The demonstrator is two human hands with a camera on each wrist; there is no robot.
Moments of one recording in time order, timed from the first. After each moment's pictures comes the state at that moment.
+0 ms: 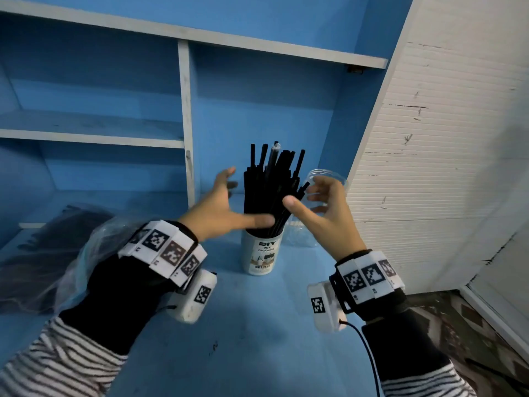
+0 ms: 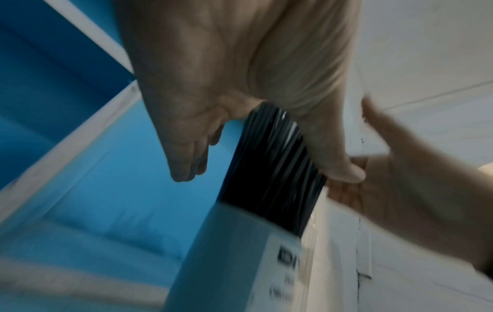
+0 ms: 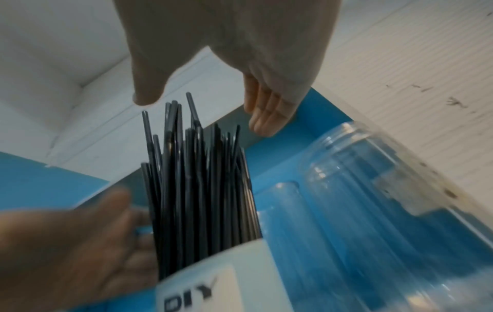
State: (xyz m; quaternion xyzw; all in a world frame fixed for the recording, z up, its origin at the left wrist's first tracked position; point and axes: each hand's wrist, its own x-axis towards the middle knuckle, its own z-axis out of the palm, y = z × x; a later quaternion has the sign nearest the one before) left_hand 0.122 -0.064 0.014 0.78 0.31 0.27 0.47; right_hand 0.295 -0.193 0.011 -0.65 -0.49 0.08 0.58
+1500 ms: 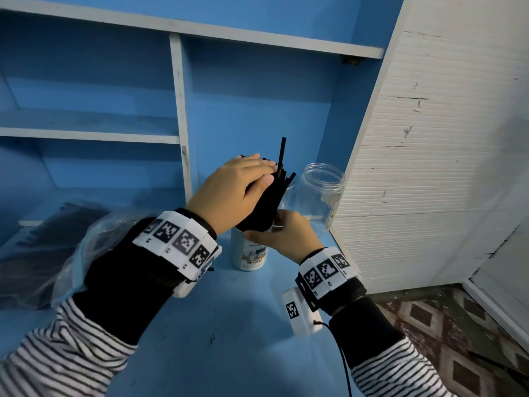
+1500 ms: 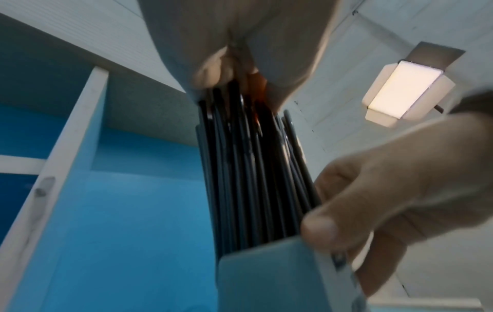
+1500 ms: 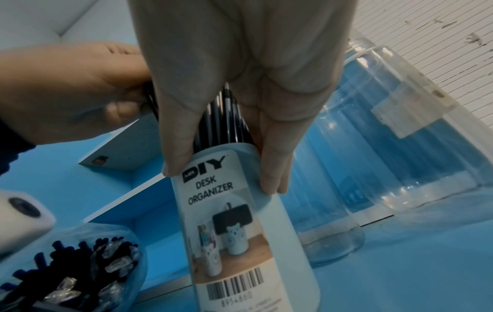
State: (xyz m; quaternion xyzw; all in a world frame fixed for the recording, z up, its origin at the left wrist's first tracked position) left_hand 0.143 -0.083 0.034 0.90 0.17 0.39 0.11; right_hand 0.281 -0.156 -0.035 -0.73 -0.53 0.19 0.40
